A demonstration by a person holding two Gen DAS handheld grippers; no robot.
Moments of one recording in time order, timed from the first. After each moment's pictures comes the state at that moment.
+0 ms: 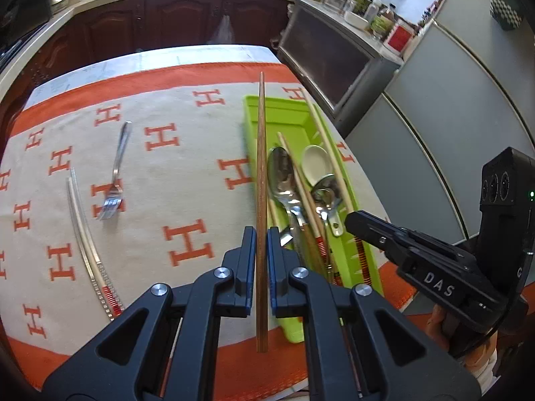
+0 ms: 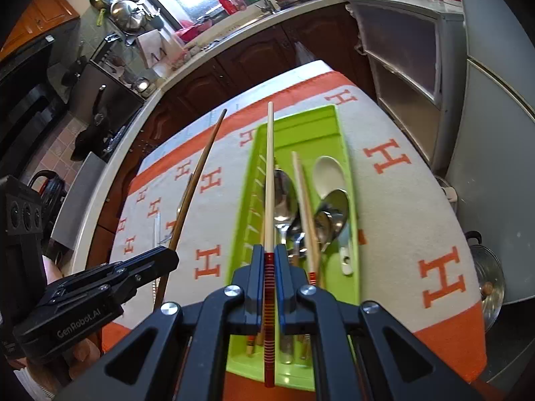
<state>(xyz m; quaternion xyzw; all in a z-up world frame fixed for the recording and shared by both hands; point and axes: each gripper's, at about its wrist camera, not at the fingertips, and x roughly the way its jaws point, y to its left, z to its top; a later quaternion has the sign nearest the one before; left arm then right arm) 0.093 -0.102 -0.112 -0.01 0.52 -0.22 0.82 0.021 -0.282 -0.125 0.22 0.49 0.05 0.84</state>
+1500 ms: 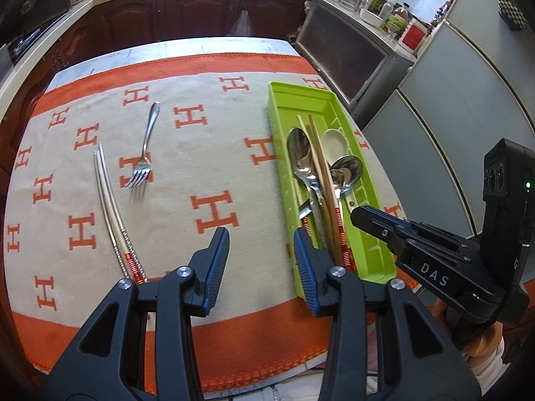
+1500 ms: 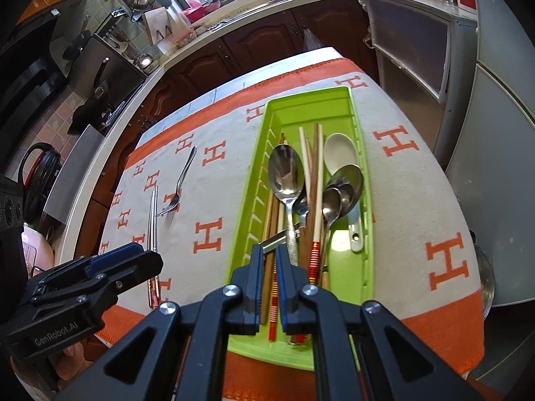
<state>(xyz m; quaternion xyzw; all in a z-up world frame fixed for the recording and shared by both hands) 0.067 -0.062 -0.106 -0.02 0.53 -0.19 0.83 0.009 -0.257 -0.126 0.17 0.51 0.07 0.84</state>
